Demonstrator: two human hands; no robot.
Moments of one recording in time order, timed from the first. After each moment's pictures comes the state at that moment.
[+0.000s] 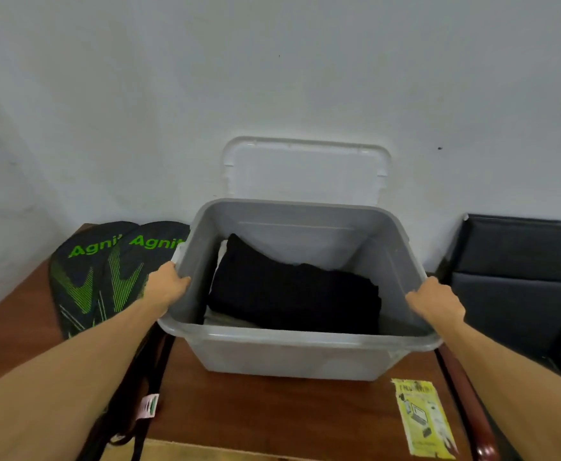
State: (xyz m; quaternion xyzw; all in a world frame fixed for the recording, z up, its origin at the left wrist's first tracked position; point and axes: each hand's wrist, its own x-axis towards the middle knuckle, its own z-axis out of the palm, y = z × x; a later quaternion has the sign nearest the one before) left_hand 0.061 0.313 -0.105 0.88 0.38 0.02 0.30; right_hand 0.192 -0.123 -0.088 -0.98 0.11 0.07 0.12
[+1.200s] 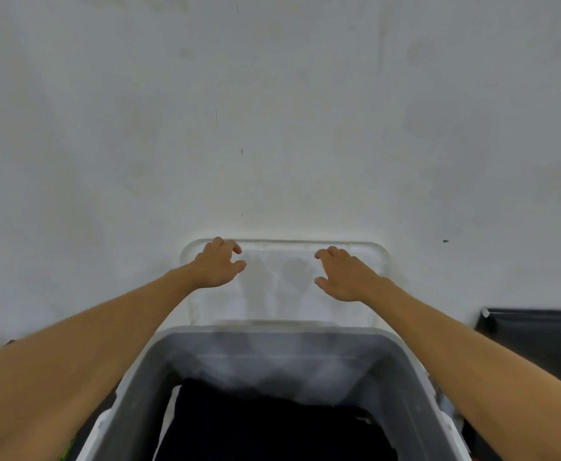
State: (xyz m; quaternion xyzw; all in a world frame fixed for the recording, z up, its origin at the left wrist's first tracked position) left_hand 0.377 0.298 0.036 0.98 0.09 0.01 0.20; right_hand 0.438 0.041 0.034 -0.95 -0.30 0.02 0.04
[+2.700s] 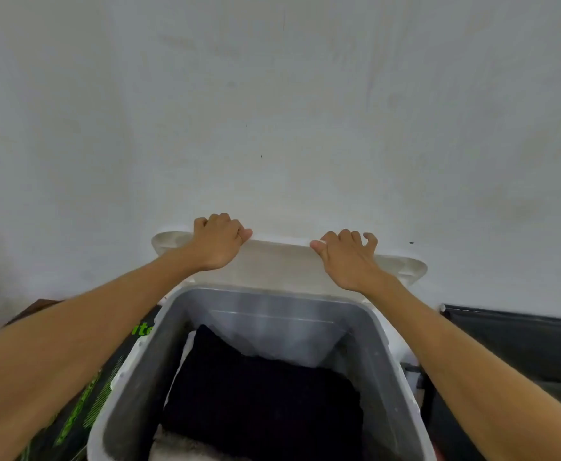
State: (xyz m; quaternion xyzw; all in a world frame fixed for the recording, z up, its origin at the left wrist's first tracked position) left_hand 0.221 0.246 0.108 0.98 0.09 0.14 0.08; right_hand 0.289 0.014 0.098 -0.97 -0.22 -0.11 0.02
